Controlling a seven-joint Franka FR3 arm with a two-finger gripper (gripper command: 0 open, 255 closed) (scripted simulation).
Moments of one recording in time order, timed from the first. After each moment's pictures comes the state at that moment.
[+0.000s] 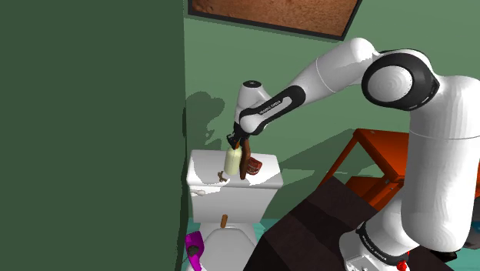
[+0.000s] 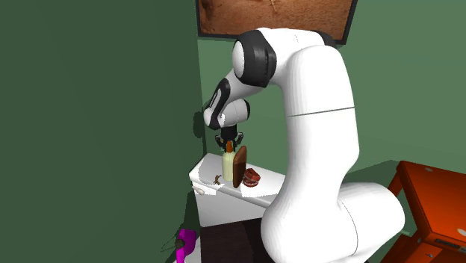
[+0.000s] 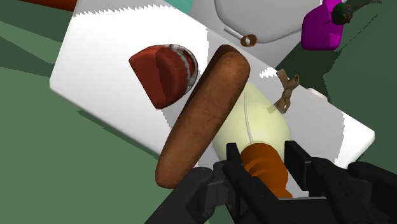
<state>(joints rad) 0.11 0.52 0.03 -1.97 -0.12 2.56 0.25</state>
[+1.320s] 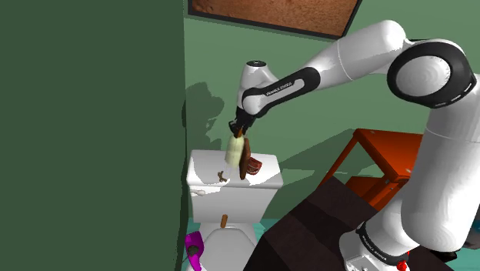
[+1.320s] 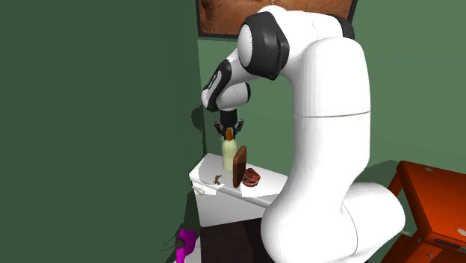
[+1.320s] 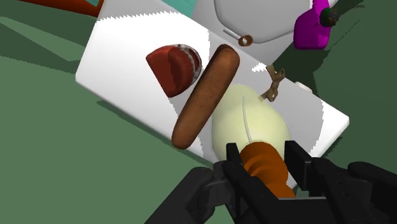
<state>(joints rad) 0.10 0.39 0.04 -1.97 -0.10 2.41 0.23</state>
